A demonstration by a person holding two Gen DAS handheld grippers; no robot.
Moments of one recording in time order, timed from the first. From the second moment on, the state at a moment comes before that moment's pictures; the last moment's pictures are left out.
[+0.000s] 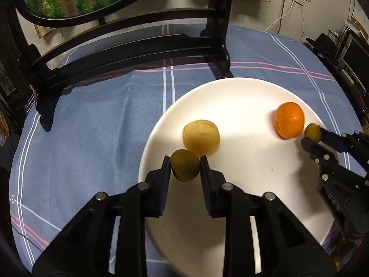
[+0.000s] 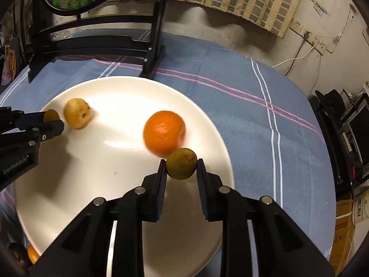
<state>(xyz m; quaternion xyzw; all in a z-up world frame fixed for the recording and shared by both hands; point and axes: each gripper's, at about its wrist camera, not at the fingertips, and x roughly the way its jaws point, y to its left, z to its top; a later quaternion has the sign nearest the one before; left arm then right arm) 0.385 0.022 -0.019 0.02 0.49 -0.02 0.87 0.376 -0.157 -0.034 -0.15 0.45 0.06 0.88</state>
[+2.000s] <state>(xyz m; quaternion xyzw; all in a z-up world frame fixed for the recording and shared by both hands) 0.066 0.027 -0.031 0.01 0.44 -0.10 0.89 0.030 -0.270 -0.012 0.00 0.36 0.06 0.93</state>
